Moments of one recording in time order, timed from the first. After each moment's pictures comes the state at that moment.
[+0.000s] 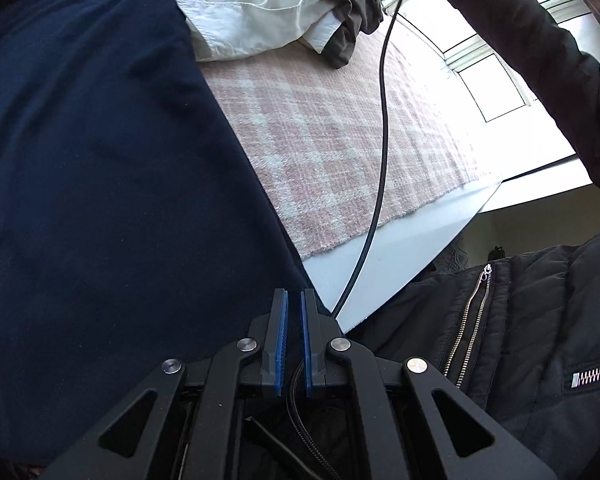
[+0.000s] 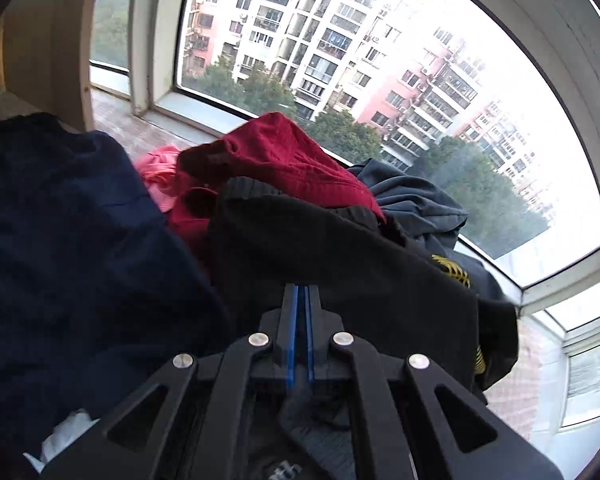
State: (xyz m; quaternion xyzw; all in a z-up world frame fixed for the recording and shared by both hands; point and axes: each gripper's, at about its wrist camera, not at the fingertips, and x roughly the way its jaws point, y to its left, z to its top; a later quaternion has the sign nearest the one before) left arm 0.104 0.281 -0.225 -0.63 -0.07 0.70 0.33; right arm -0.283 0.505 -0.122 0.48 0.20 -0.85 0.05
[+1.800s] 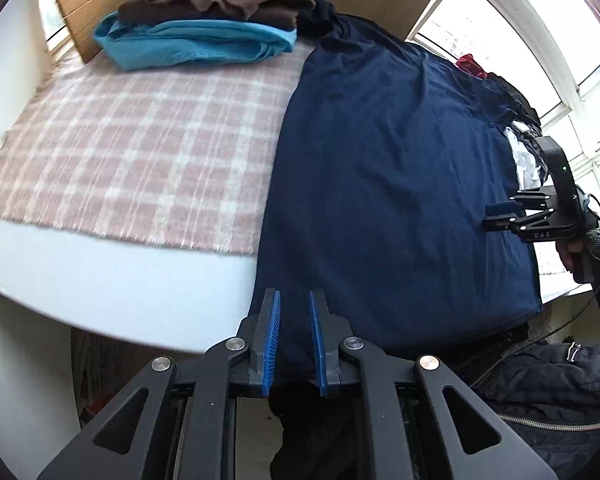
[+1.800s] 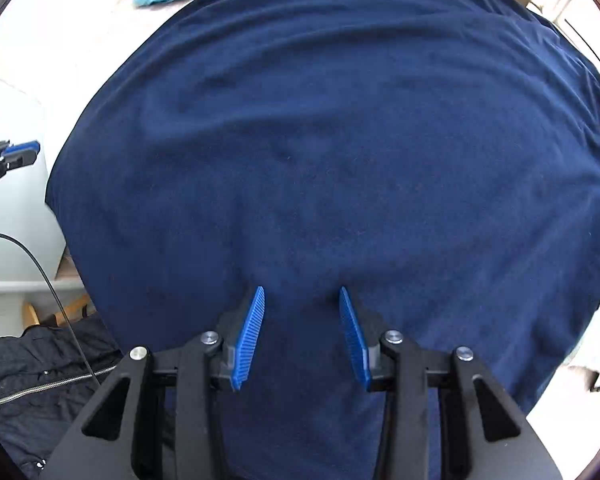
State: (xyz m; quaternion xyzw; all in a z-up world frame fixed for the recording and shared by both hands) left arm 0.092 -0.190 -0.210 -0.57 -0.09 0.80 0.13; right arm -0.016 0.125 -0.285 0.65 0.16 -0.69 0.27
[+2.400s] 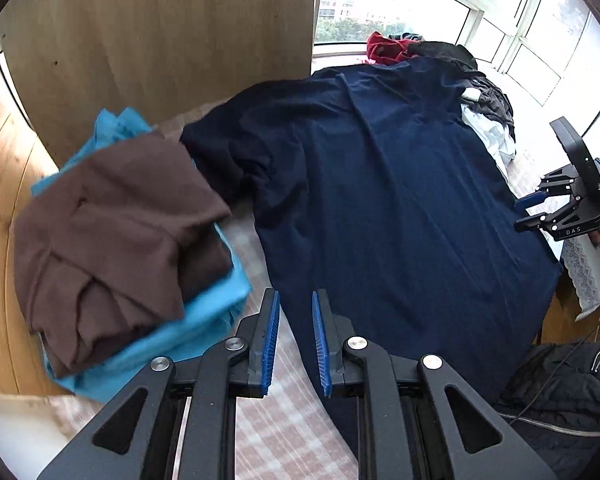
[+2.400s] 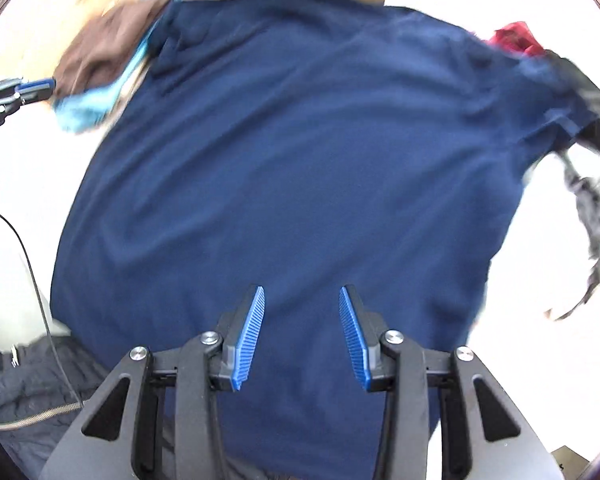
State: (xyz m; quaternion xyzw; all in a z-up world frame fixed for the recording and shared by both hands) left arm -0.148 -0.140 -0.122 -0.51 0.14 0.80 0.28; right arm -0.088 0.189 -0.209 0.63 0.07 -0.77 0.13
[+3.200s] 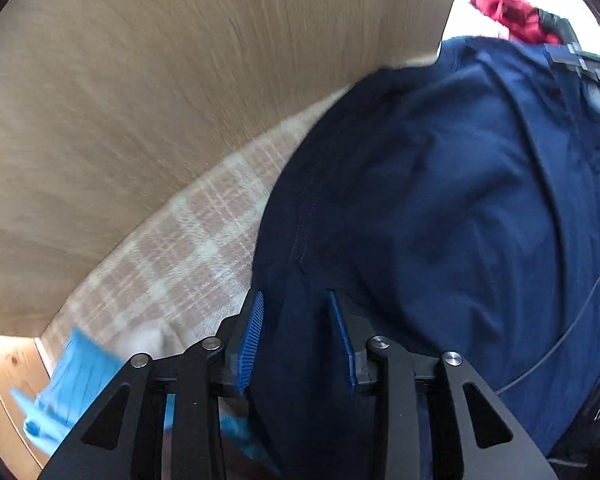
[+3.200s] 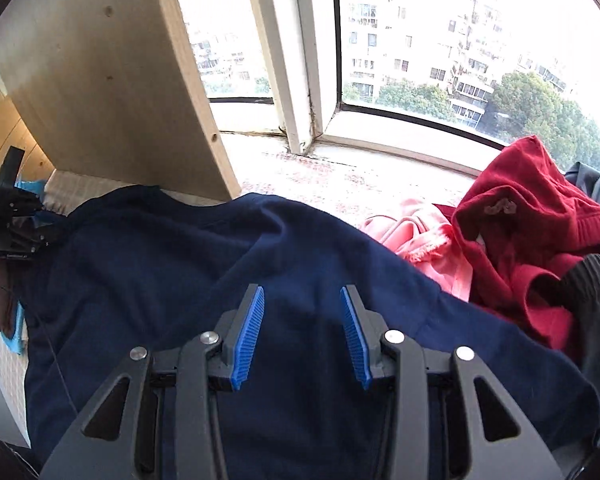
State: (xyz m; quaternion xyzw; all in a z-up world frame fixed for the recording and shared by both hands) left arm -0.425 -0.051 -0.252 -0.62 0.24 0.71 0.25; right arm -0.409 0.306 -0.235 0.53 0.02 -0.84 0.12
